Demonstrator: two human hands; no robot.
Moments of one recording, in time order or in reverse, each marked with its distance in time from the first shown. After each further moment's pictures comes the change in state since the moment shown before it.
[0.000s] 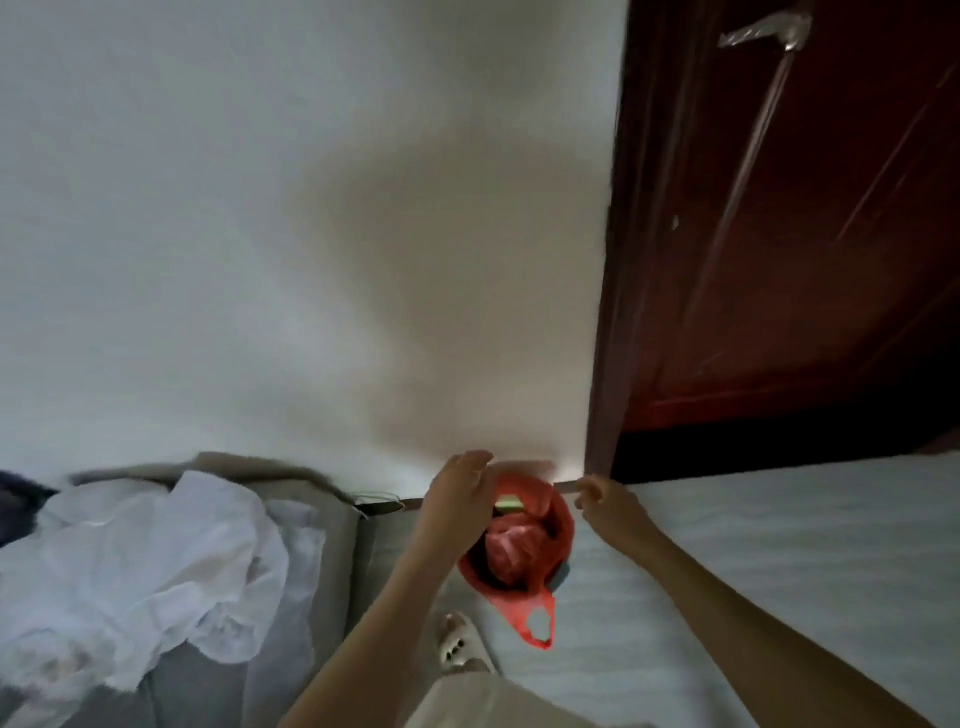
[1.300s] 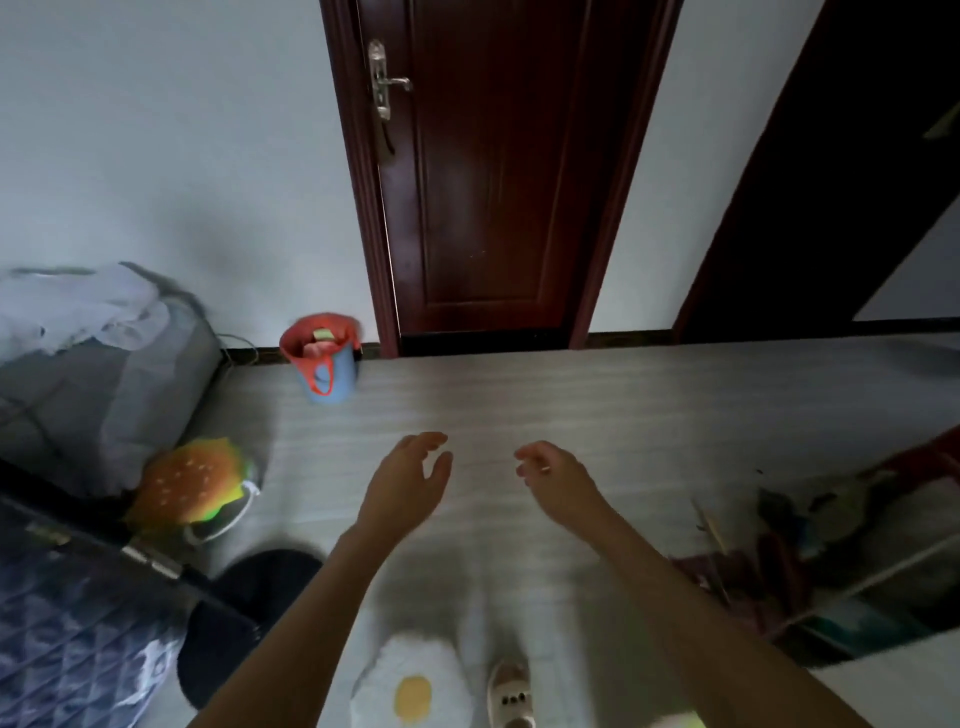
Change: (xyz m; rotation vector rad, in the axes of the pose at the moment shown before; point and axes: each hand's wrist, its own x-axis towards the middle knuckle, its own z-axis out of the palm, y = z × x) left_hand -0.953 0.226 0.296 -0.075 0.056 0.229; right_hand -0.874 0.518 -0.217 -0.029 0.170 -0.243
